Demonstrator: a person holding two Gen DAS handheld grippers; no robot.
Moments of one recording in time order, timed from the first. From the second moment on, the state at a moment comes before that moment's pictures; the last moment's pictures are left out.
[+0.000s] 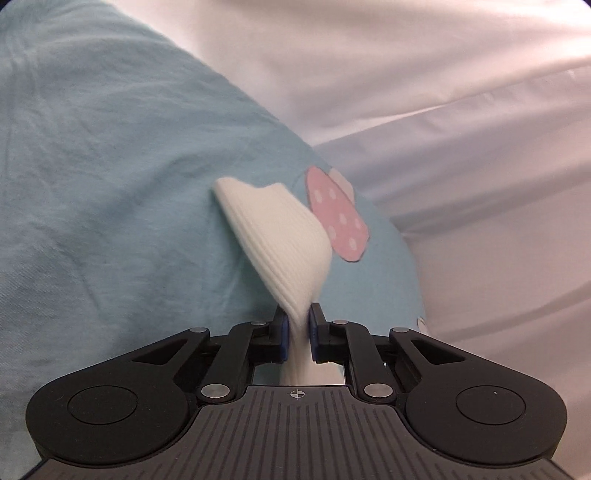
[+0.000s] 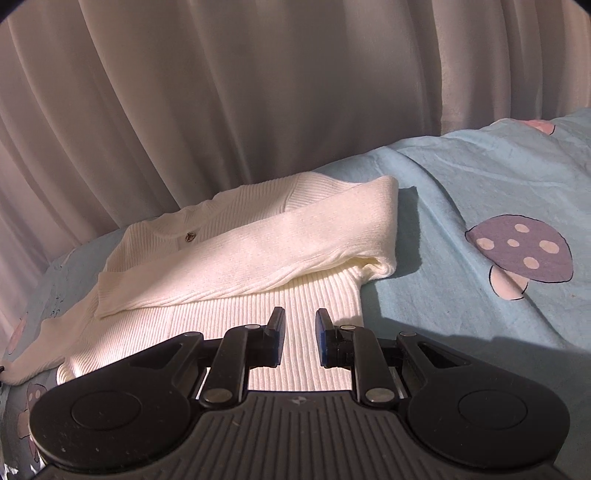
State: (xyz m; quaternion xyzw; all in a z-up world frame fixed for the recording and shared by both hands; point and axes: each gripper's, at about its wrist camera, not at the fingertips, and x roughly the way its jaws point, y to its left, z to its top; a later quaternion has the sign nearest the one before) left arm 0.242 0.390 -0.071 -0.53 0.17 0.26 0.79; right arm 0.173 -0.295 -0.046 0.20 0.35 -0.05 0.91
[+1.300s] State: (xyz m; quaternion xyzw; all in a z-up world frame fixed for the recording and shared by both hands) left arm 0.253 0.166 -0.040 -0.16 0.36 0.03 0.92; right arm 0.290 -0.185 -0.054 0.10 0.37 0.11 0.92
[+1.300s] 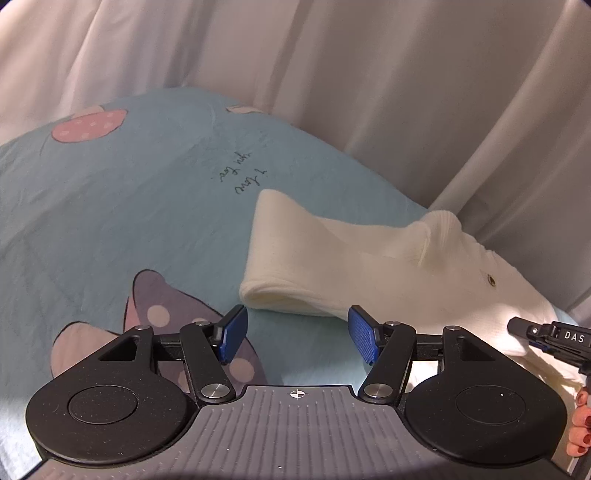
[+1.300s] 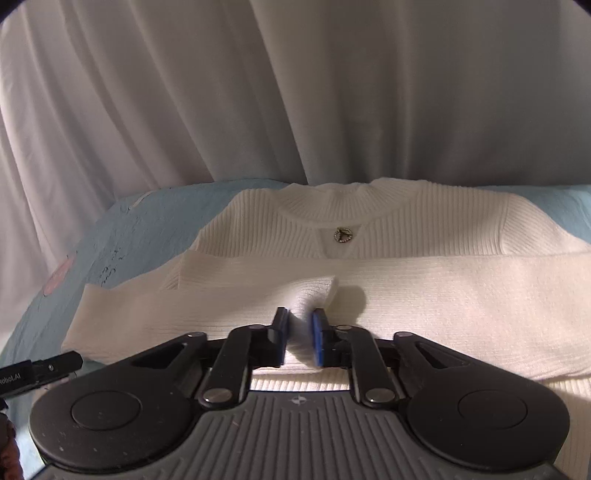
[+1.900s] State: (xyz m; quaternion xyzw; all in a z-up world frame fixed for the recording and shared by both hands) left arm 0.287 0.114 -0.046 -0.10 0.37 -0.02 0.92; right arm 0.247 -0.317 -0.053 0.17 0.34 -0.07 0.92
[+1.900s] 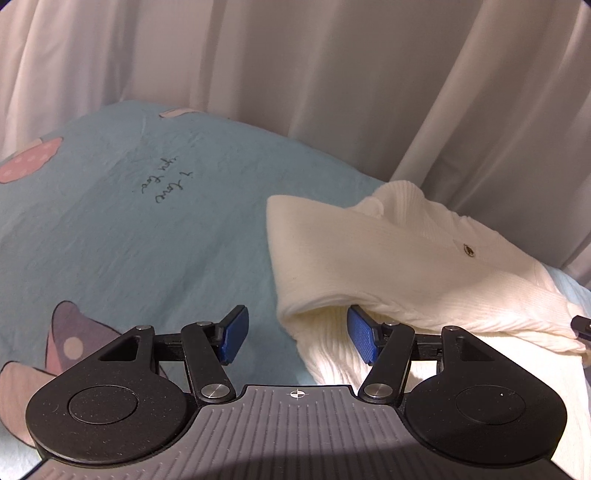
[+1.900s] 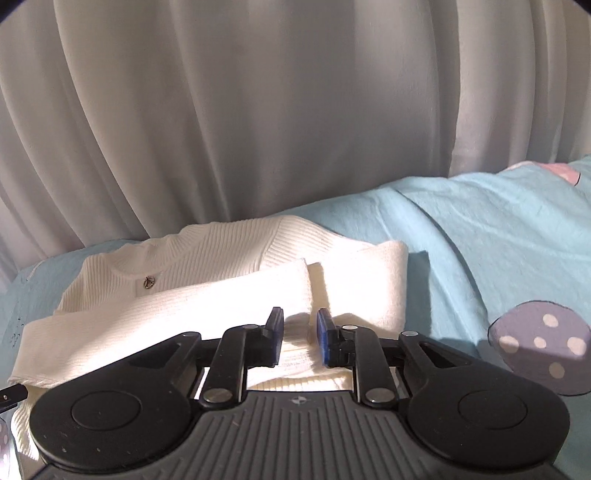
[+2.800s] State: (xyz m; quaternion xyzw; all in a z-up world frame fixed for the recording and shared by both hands) left arm 0.301 0.110 -0.053 -0.08 0.38 0.01 0.92; right arm 0.220 -0.346 -0.066 0.37 0.30 -0.03 0.88
